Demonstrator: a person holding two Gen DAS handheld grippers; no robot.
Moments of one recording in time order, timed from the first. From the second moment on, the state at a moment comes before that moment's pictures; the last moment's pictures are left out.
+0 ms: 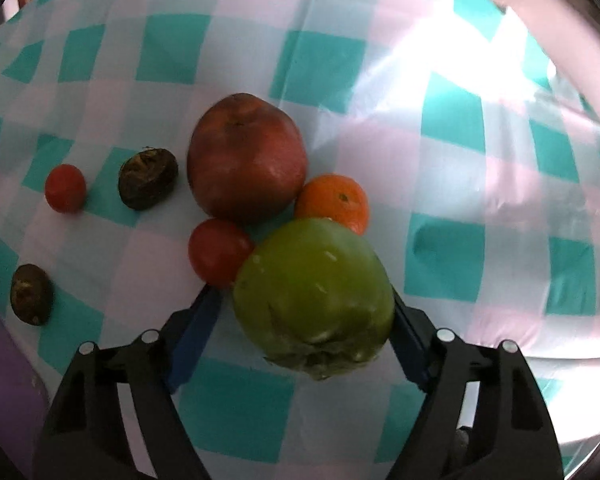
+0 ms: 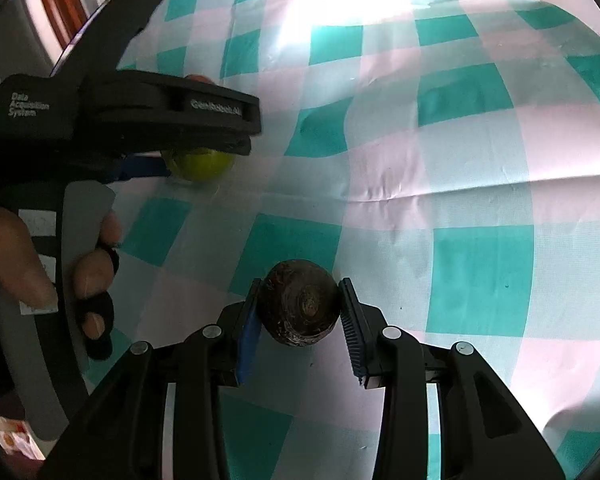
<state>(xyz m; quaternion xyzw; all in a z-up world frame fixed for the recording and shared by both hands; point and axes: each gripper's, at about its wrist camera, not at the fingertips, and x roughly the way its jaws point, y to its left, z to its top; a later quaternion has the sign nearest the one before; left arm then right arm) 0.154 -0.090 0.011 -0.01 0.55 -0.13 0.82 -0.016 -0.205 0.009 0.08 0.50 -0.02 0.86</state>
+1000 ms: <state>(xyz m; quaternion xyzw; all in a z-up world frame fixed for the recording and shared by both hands) 0.017 -0.007 0.070 0.00 0.53 -0.09 0.84 0.038 -0.184 0.040 0.04 0.52 0.10 0.85</state>
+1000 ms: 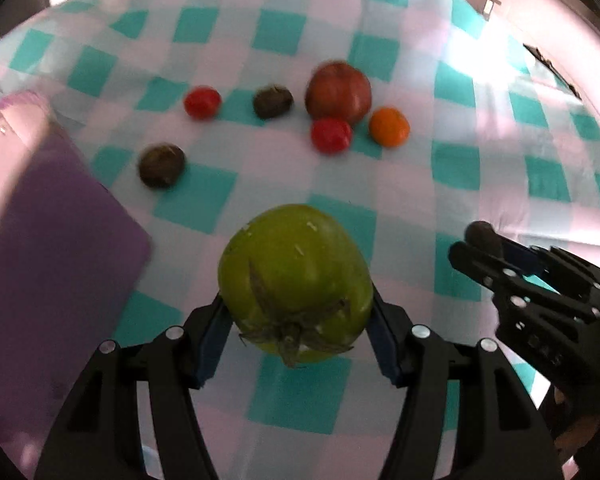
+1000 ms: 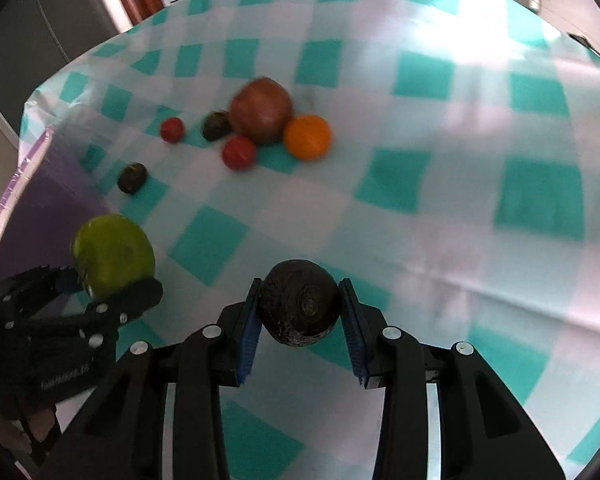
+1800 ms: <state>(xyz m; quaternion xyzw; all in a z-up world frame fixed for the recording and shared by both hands) -0.094 0.069 0.329 0.04 0.34 -0.15 0.93 -0.072 -0.122 0.350 -0.09 0.39 0.17 0.90</state>
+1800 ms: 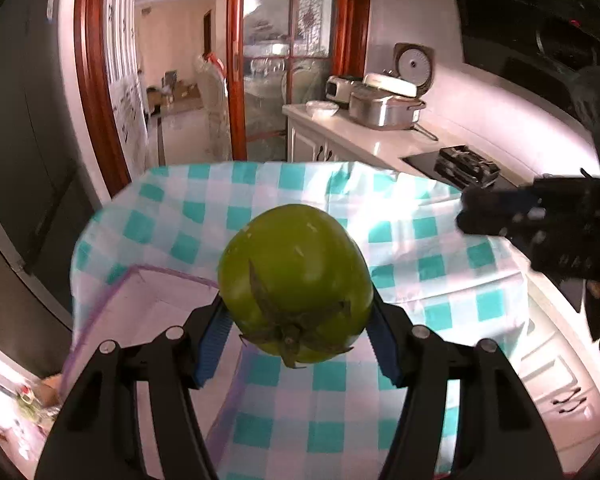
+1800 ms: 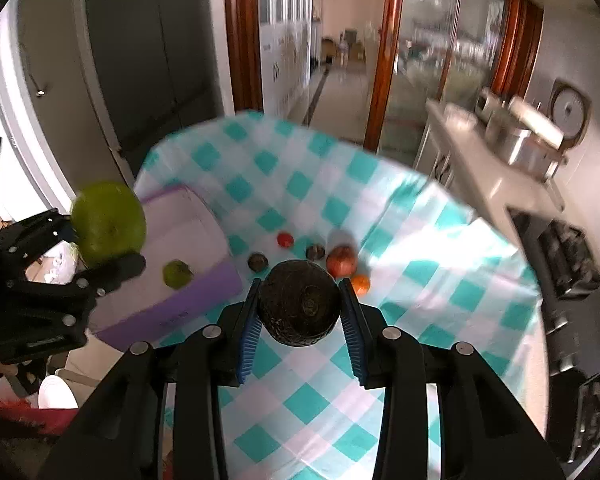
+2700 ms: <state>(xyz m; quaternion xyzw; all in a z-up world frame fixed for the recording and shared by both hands) -0.198 0.153 0.320 0.04 0.31 -0.15 0.94 -0.220 -0.100 0.332 -0.08 0.37 0.13 0.92</state>
